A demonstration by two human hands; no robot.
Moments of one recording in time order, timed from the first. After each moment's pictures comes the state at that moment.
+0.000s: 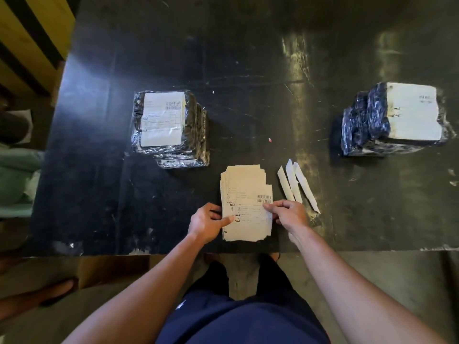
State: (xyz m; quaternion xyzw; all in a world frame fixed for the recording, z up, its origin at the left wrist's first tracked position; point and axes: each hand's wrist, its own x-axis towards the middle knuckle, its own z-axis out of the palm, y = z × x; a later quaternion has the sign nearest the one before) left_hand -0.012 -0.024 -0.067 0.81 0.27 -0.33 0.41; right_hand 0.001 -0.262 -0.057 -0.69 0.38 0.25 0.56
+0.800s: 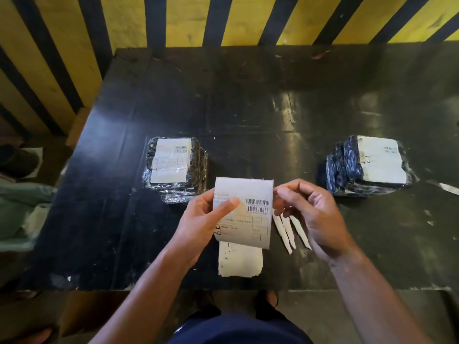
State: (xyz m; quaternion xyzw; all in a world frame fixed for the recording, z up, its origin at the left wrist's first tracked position) left_hand 0.019 -0.050 0.152 0.67 0.13 -0.20 0.70; right_hand 0.023 -0.276 0.170 -0.66 0.06 0.10 0.74
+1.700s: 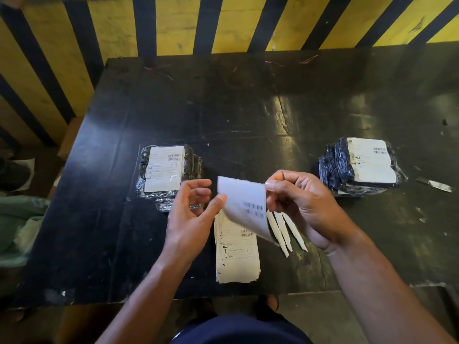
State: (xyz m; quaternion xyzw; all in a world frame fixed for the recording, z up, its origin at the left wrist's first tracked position) left_hand 0.023 -0.053 0.171 0.76 0.15 -0.06 0.63; right_hand 0.047 -0.275 0.198 -0.61 0.03 0.18 0.77
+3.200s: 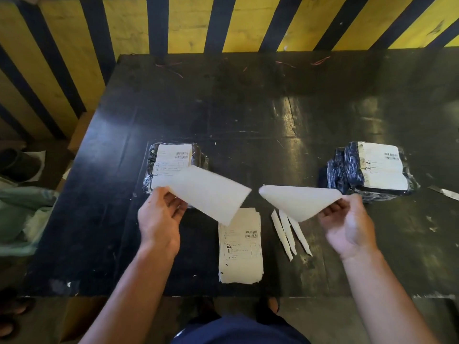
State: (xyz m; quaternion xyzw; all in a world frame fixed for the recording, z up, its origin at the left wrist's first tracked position) left_hand 0.043 -0.013 0.152 0.49 0.39 0.08 0.77; right_hand 0.051 -0.336 0.110 -0.35 0.37 -0.02 0.86
